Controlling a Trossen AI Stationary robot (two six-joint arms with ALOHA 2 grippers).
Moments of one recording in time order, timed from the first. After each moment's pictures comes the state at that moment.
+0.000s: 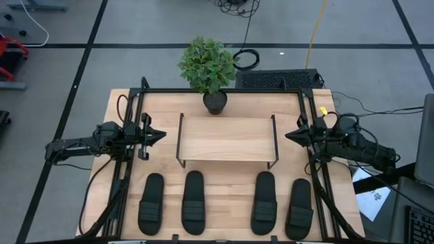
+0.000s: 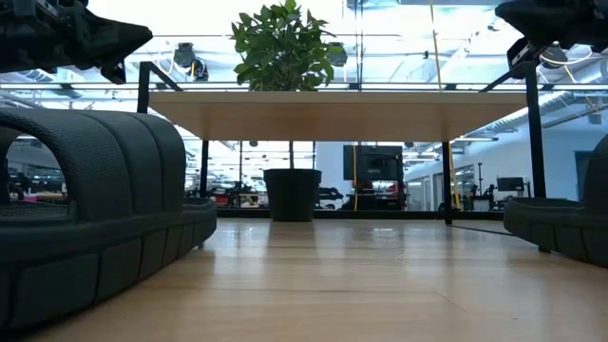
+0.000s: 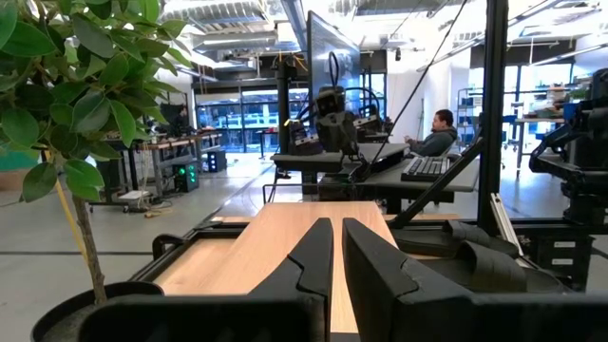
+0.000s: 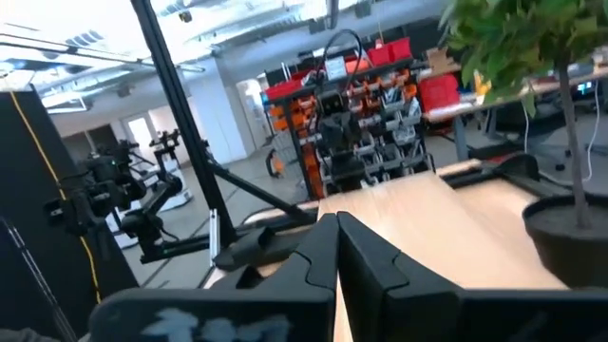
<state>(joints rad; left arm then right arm) 0.12 0.11 0.11 0.18 0.09 0.02 -0.23 0.01 0.30 -0.16 -0.29 0.33</state>
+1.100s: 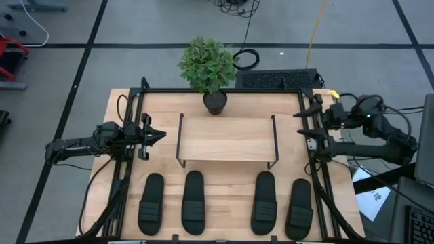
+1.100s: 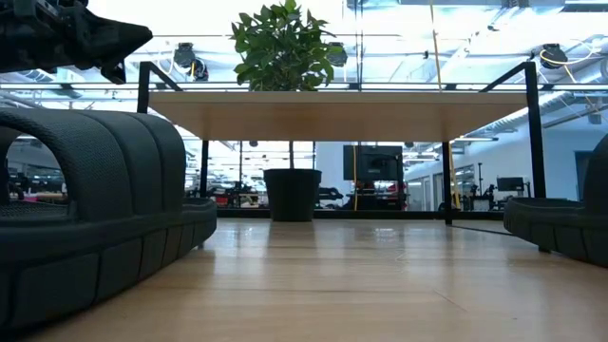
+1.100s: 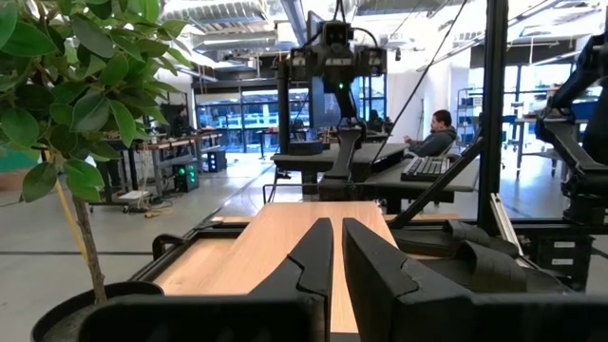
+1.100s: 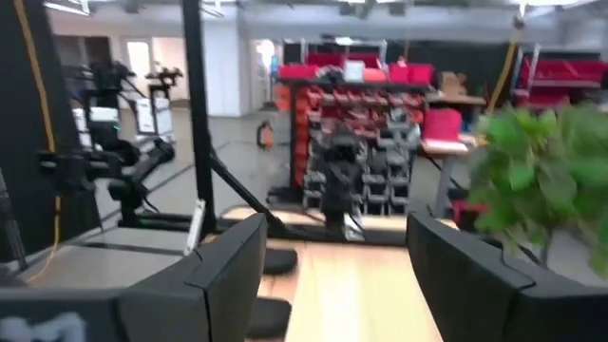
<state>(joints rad) 0.12 0.11 0.11 0.18 0.09 0.02 -0.22 0.45 0.91 -0.40 -0.35 0.00</state>
